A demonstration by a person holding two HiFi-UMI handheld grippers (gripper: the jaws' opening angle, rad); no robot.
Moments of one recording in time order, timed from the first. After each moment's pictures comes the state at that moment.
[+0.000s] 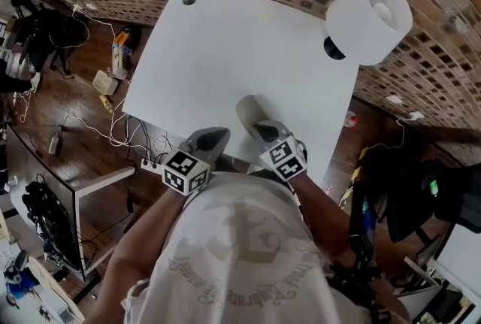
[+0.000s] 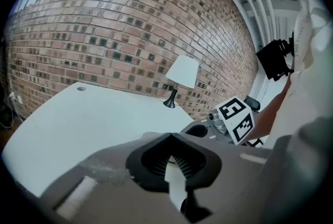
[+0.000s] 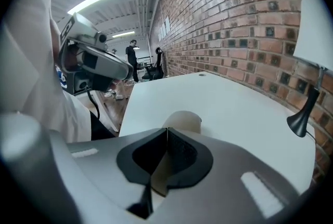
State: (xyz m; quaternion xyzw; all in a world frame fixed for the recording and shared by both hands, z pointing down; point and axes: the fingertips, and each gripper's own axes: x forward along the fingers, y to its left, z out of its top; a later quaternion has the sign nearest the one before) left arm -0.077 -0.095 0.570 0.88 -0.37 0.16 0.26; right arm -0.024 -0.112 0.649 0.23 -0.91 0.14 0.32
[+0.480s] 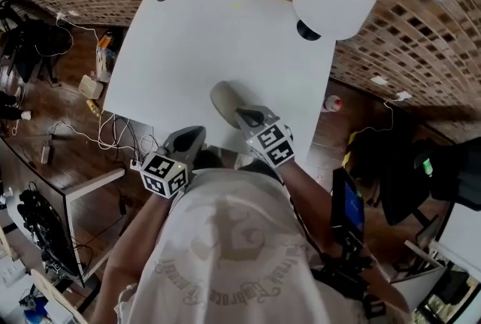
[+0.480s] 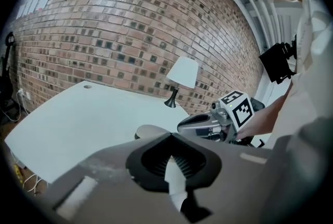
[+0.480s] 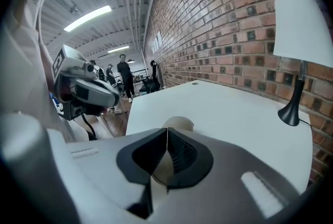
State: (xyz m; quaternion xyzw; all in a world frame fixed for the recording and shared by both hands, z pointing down) left arm -0.074 -0.060 0.571 0.86 -0.40 0.15 0.26; right arm -0.003 -0.111 0.614 0.26 -0.92 0.17 0.24
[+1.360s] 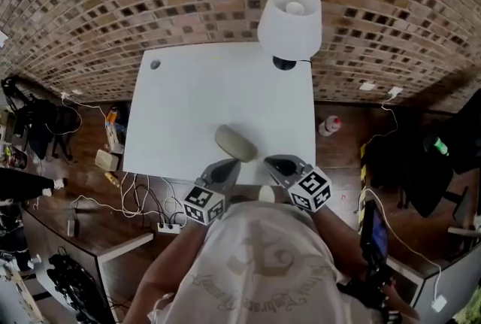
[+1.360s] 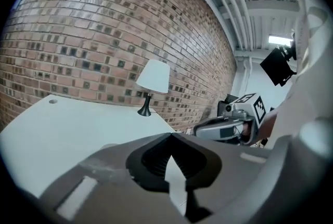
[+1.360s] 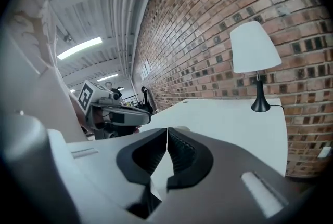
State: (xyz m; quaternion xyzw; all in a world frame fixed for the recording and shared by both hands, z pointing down) left arm 0.008 -0.055 0.554 0.92 -0.30 0.13 0.19; right arm 0.071 -0.042 0.561 0.33 -0.92 0.21 0.09
